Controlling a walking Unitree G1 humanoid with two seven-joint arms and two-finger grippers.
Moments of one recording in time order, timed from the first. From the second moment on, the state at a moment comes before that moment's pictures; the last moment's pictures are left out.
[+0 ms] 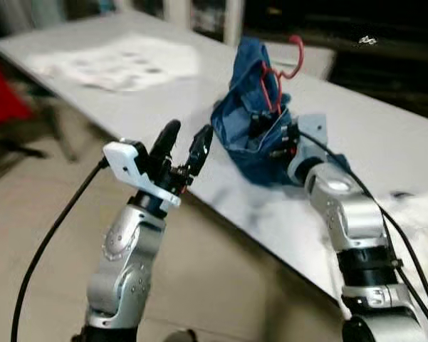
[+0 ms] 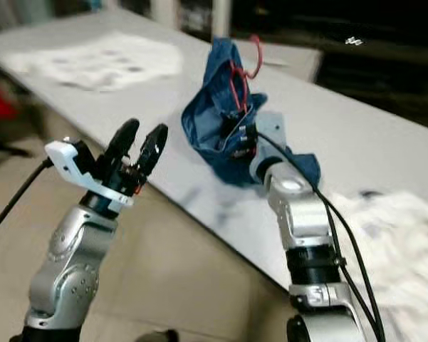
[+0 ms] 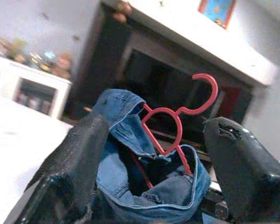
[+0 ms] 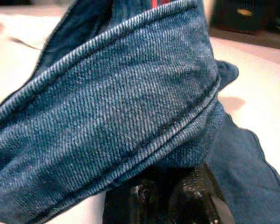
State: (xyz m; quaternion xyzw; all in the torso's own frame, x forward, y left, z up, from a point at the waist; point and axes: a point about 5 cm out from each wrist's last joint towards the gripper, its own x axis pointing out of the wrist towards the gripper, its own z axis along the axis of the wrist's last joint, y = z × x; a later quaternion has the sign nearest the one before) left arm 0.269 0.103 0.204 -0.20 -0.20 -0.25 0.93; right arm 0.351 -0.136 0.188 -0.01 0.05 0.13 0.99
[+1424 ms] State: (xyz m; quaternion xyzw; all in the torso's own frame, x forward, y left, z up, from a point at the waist) left arm 0.281 0.149 0.150 -0.16 -0.11 -0.01 0.98; right arm 0.319 -0.118 0.140 -0.06 0.09 0.20 0.97
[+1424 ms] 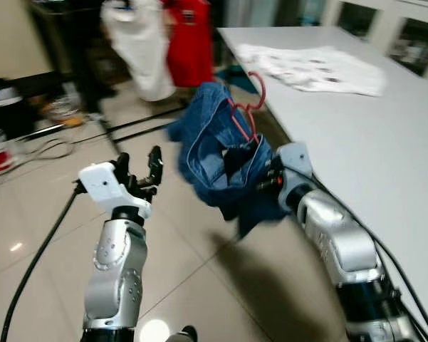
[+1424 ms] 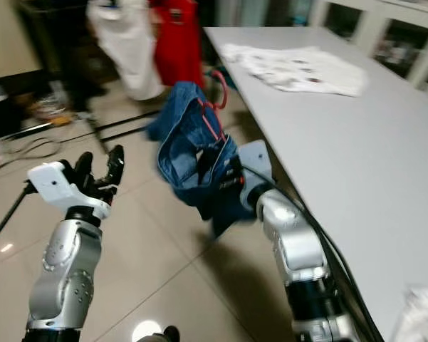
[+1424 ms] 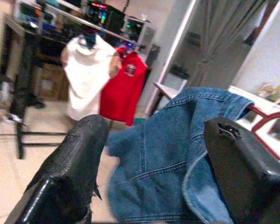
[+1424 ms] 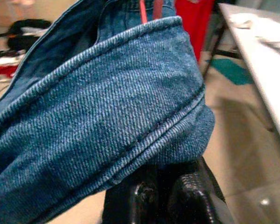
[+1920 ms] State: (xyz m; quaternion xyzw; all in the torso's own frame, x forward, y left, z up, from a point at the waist) left arm 0.268 0.149 0.062 -0.05 0.01 -0.06 1.00; right arm 0.273 -0.121 0.034 -0.08 0.17 0.24 0.95
